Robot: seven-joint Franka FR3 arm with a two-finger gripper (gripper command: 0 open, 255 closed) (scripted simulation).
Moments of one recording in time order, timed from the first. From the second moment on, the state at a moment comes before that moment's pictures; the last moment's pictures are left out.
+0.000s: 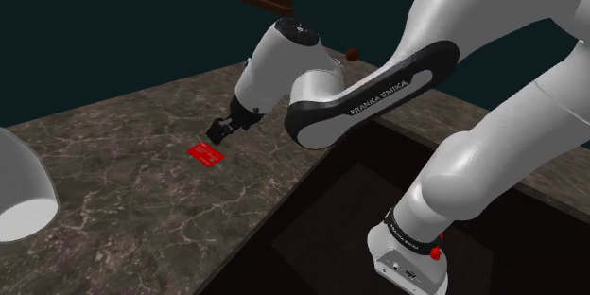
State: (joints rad) arm 0.00 -0.25 0.51 -2.62 -0.25 2.80 0.67
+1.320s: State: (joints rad) arm -0.26 0.13 0.74 -2.36 -1.18 2.85 1.42
